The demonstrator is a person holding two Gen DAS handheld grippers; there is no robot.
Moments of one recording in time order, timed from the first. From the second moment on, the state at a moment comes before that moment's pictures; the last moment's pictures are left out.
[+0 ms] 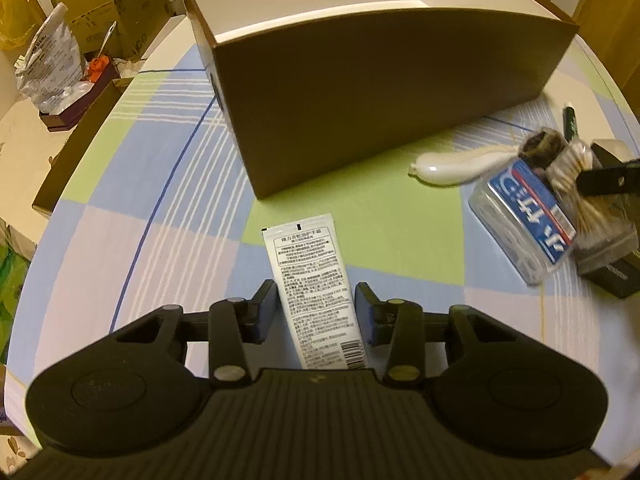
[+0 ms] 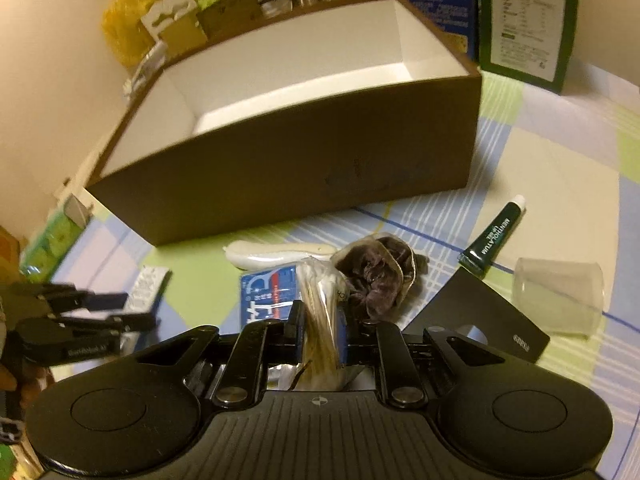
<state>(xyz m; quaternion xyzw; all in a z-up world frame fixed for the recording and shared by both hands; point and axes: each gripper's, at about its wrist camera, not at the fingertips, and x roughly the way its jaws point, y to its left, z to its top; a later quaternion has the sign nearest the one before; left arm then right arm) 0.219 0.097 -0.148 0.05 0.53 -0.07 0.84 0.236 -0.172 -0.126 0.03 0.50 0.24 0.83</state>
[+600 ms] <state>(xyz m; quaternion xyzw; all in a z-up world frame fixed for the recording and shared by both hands) 0.180 0.094 -0.096 0.03 0.46 -0.11 0.88 0.201 -0.184 -0.093 0.07 0.46 0.25 0.85</state>
